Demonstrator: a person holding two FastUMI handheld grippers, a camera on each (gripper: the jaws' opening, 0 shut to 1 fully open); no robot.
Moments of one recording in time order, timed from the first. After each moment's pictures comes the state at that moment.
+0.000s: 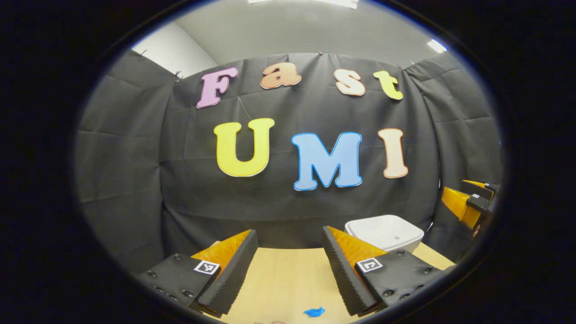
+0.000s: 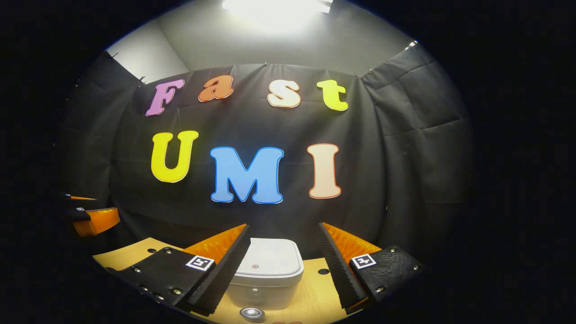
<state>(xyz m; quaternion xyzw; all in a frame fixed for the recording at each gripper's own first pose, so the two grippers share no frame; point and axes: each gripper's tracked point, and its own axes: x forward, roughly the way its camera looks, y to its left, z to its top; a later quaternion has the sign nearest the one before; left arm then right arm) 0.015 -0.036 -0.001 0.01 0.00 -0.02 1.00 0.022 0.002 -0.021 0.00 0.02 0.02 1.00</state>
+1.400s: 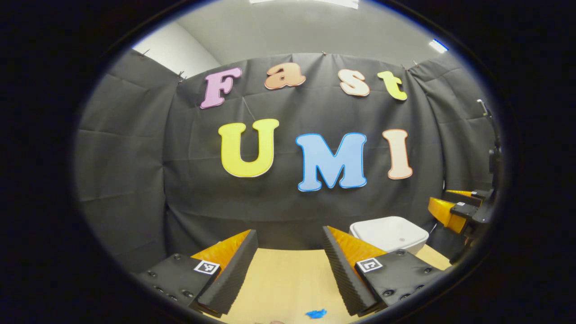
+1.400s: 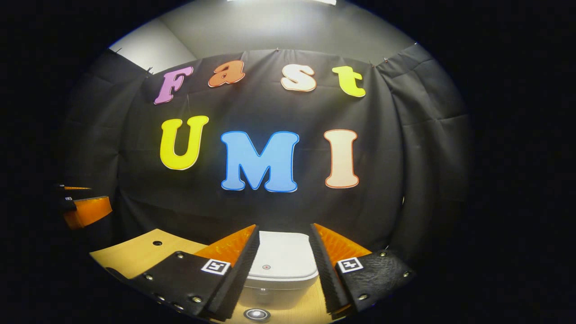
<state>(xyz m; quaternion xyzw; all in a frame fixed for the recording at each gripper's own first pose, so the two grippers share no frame) 0.021 -0.029 0.001 0.01 0.00 -0.01 1.00 0.058 0.031 -0.048 -0.01 0.07 0.07 0.99</state>
